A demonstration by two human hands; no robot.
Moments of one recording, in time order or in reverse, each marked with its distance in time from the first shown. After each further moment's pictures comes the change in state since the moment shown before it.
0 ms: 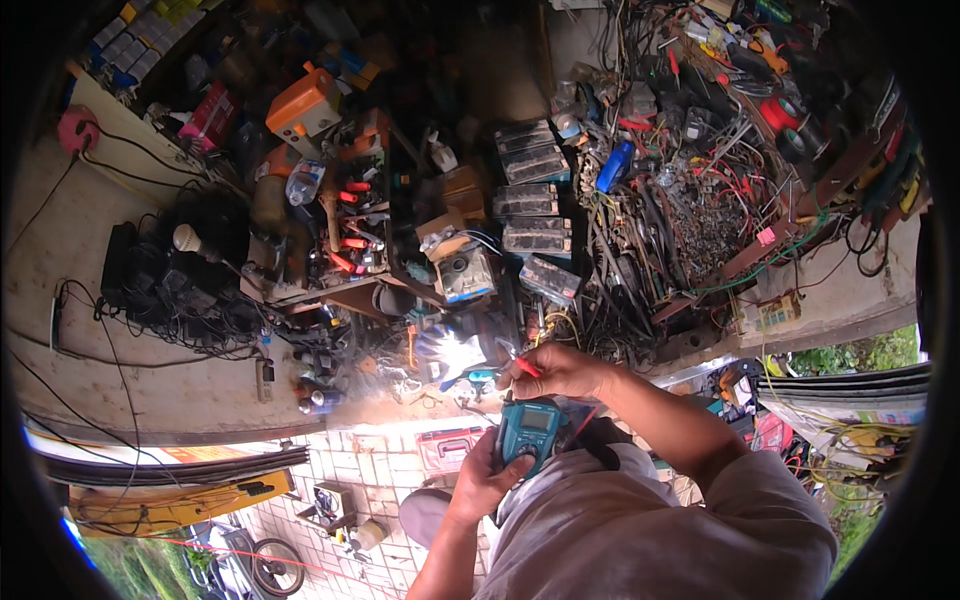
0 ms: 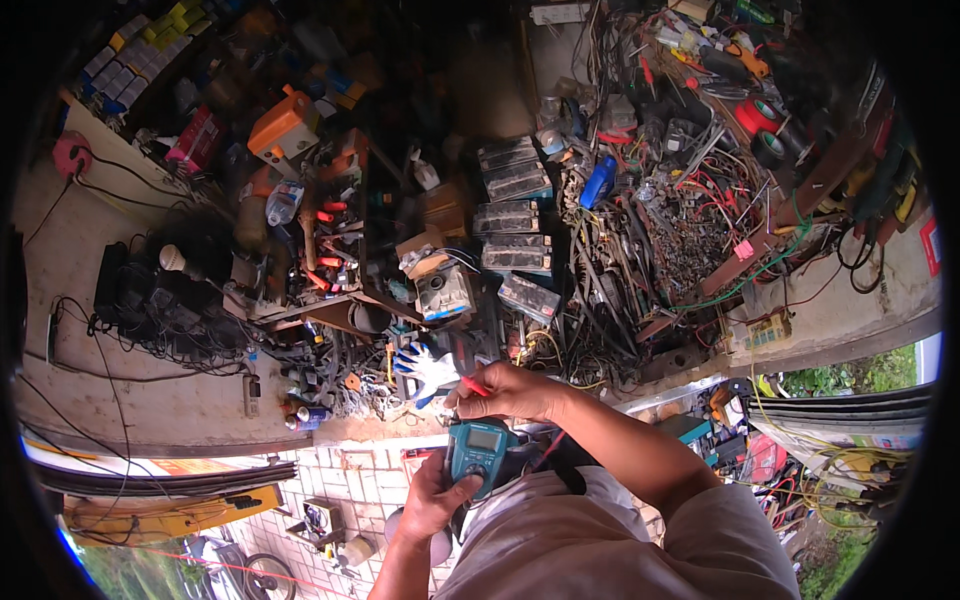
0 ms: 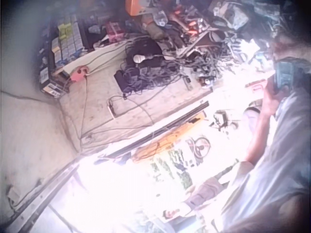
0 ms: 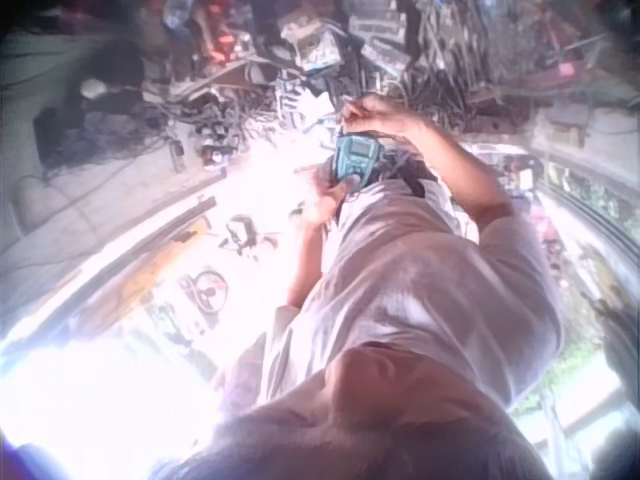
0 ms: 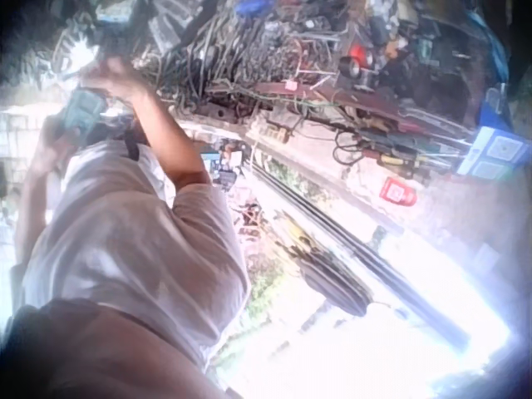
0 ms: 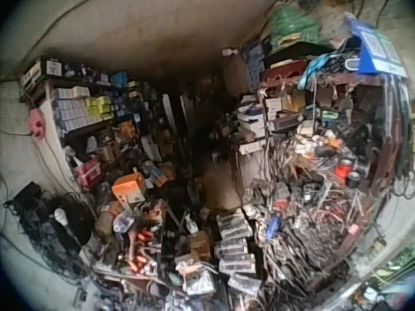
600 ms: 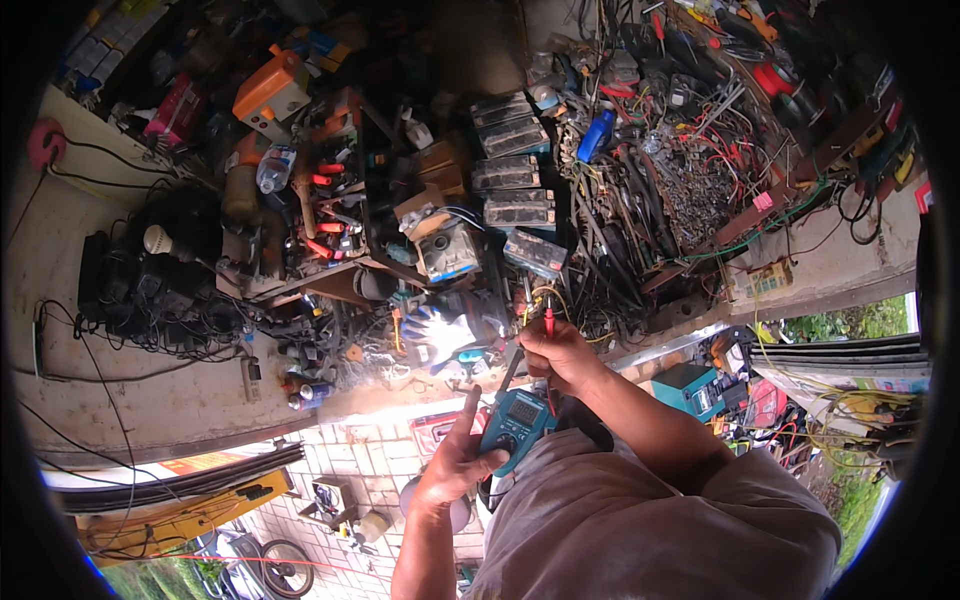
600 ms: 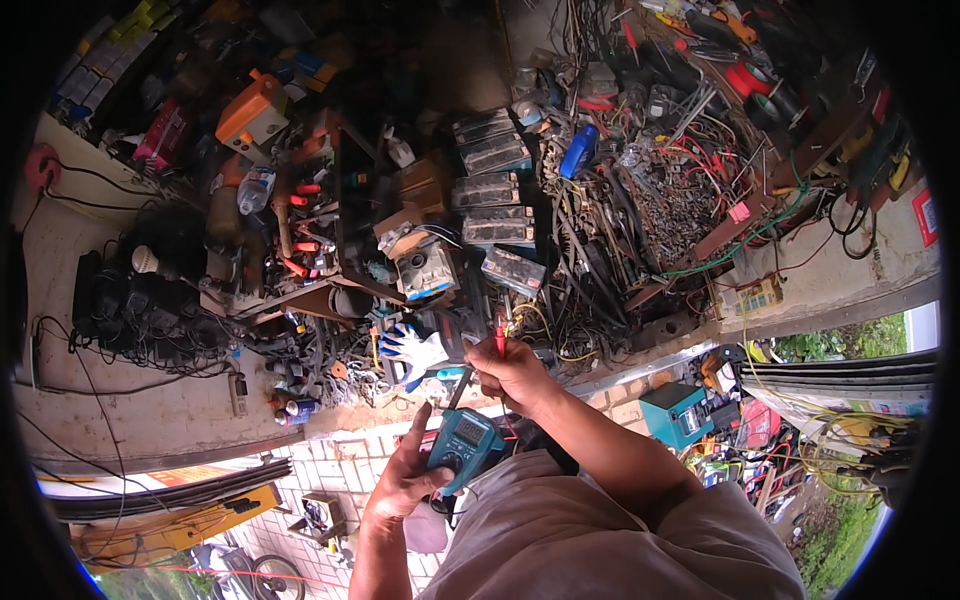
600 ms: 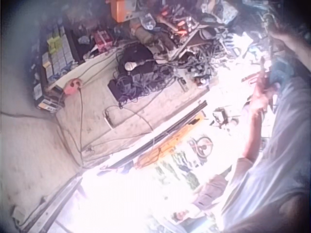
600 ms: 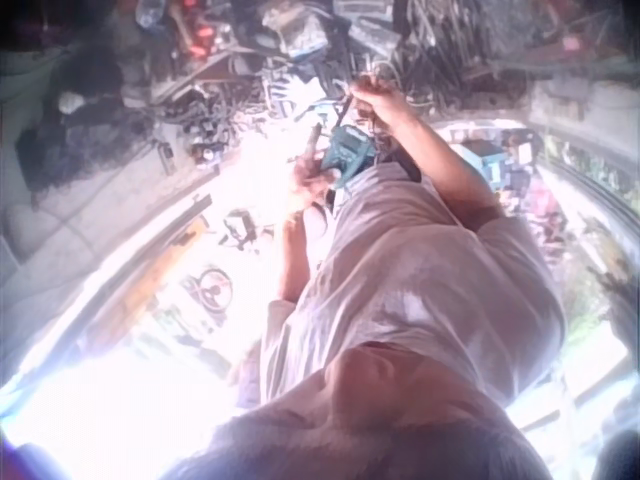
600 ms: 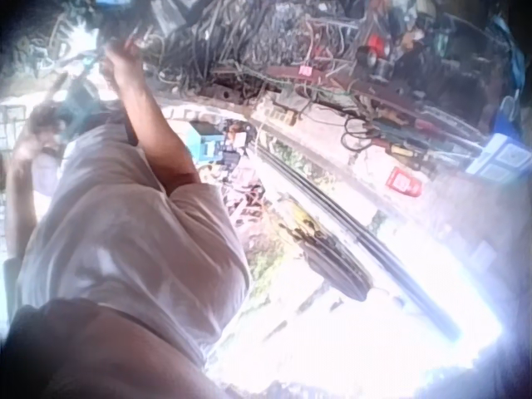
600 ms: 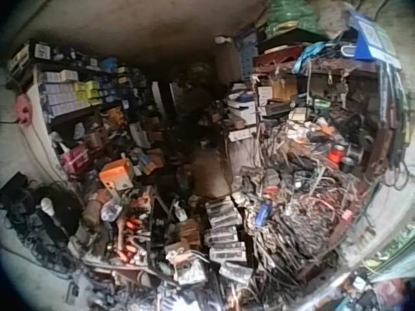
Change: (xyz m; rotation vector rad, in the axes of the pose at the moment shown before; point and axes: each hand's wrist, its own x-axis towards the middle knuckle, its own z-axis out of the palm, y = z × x) left_hand 0.006 -0.005 -0.055 -0.136 -0.234 -0.131; right_hand -0.002 0.043 0.021 0.729 0.471 -0.035
